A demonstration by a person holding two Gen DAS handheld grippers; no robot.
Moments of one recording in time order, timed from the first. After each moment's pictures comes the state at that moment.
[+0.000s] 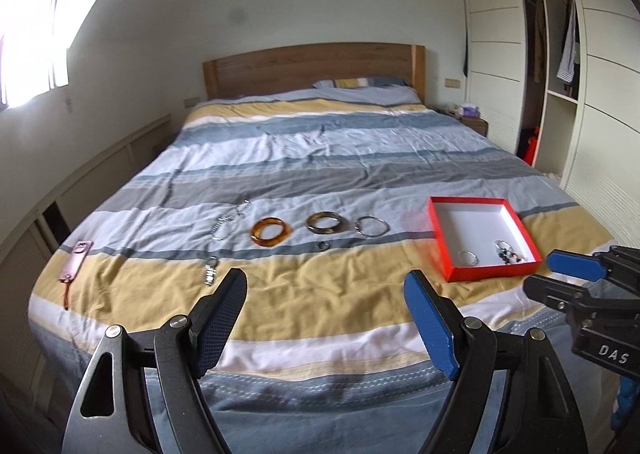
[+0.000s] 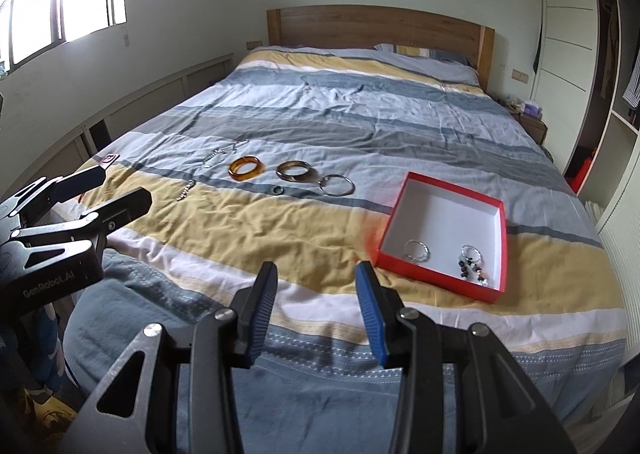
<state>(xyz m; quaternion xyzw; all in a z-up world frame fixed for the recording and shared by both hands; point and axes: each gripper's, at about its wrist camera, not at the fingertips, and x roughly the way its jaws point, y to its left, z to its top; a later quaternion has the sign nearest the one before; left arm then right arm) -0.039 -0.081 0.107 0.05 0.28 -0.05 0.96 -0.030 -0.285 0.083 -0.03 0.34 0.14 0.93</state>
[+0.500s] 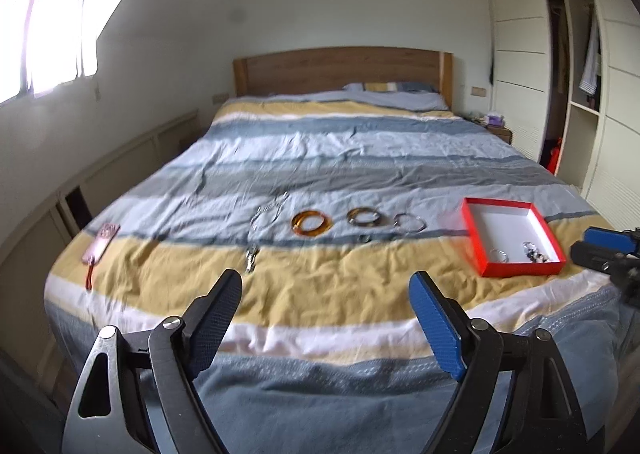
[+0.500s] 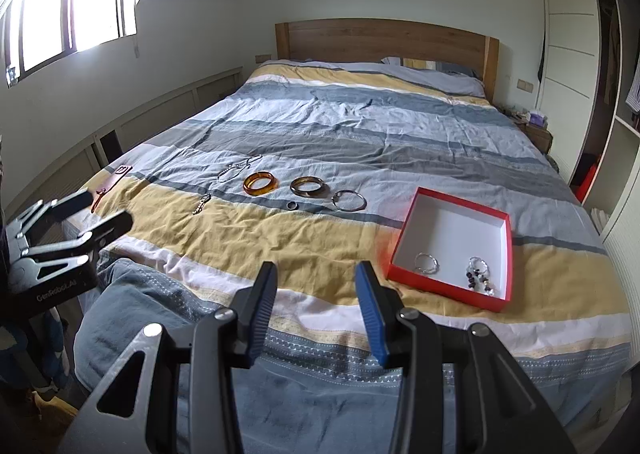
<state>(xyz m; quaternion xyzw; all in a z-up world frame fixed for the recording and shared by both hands) -0.054 -0.028 0.094 0.03 0.28 0.00 0.96 -0.034 -0.282 0.092 -0.01 0.32 0.15 0.93</state>
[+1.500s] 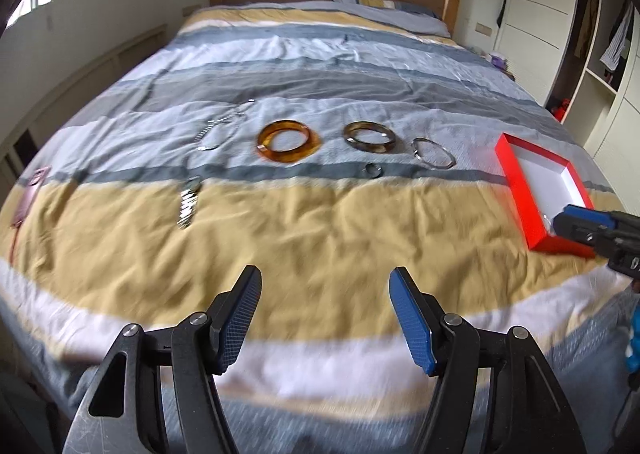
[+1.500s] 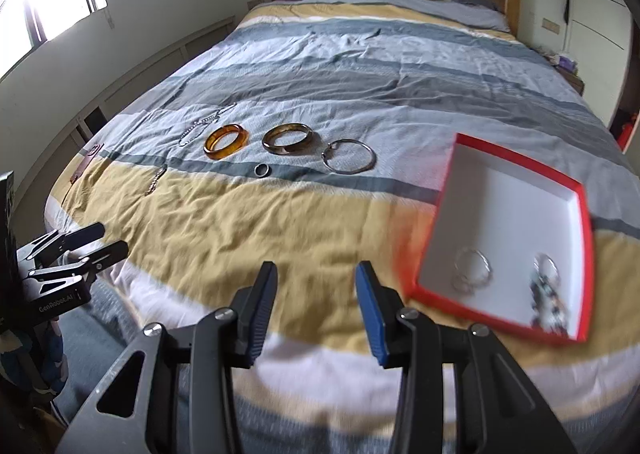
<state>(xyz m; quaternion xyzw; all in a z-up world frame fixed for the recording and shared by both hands) 0.111 -0.019 -0.017 0.00 0.43 -0.06 0.90 0.137 -0.269 -0.009 0.01 0.43 0.18 0.88</state>
